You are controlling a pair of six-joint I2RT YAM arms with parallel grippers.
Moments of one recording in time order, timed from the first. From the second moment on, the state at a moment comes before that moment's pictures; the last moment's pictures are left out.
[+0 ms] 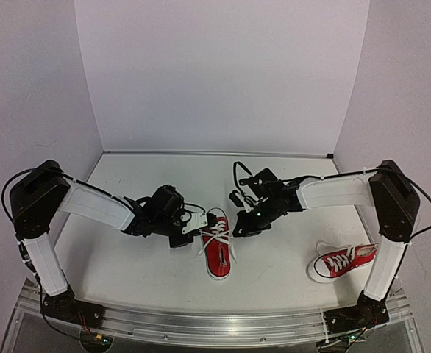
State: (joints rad) left arm -0.87 1.80 0.90 0.11 0.11 0.62; right arm 0.76 1.86 1.19 -0.37 -0.33 0.33
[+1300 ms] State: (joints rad) left arm -0.84 1.77 0.92 0.03 0.08 0.63; right arm 0.75 1.79 1.07 -0.30 -0.33 0.36
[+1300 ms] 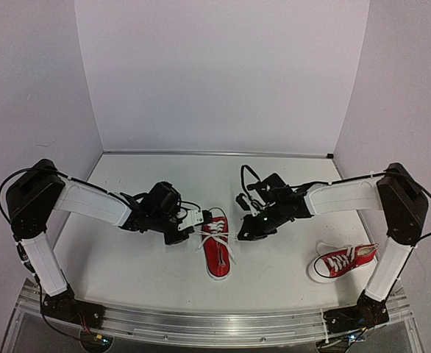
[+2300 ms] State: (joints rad) left arm -0.84 1.46 0.85 -0.20 -0.29 -0.43; right arm 0.79 1.19 0.59 -0.11 -0.08 0.61
